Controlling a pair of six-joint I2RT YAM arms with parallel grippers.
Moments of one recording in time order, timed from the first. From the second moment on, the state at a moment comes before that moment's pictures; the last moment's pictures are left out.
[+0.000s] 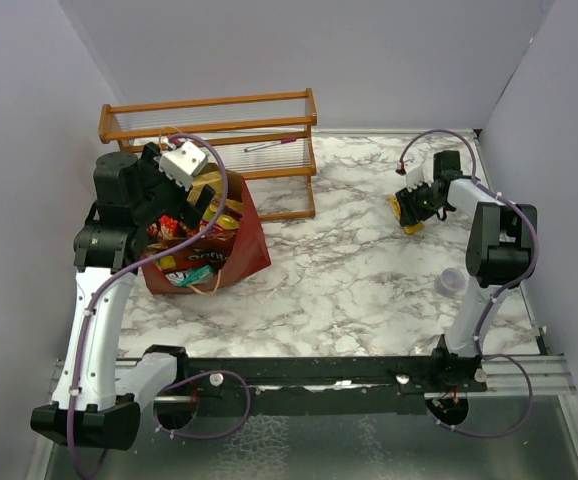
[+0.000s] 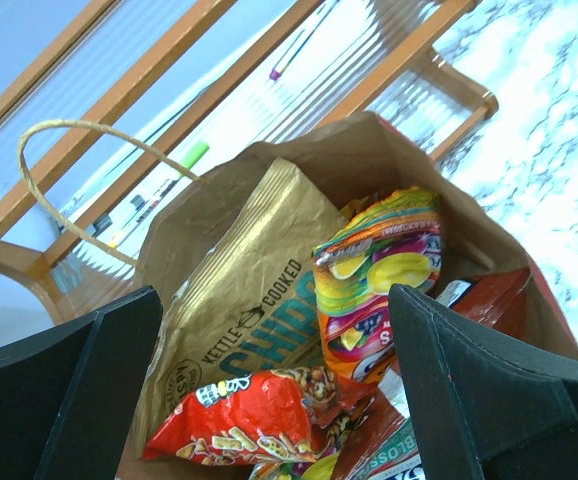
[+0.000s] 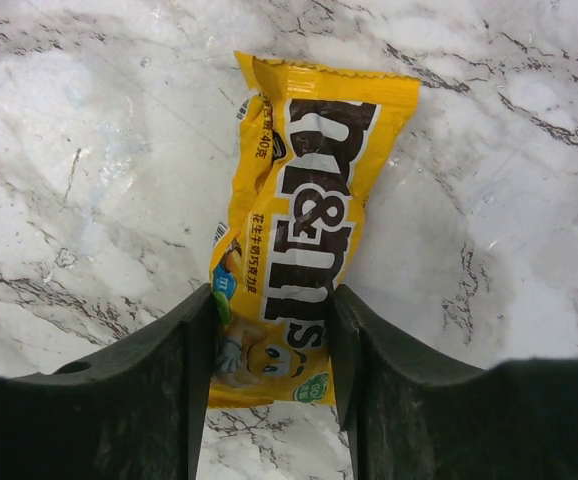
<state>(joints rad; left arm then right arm) -0.08 1.00 1.29 -0.69 0.35 0.48 -0.07 1.98 1.34 -0.48 -0.37 -0.59</state>
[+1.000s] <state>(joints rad) -0.16 1.07 1.29 -0.50 0.68 0.14 -0.02 1.42 1.13 -0.57 -0.70 -0.53</state>
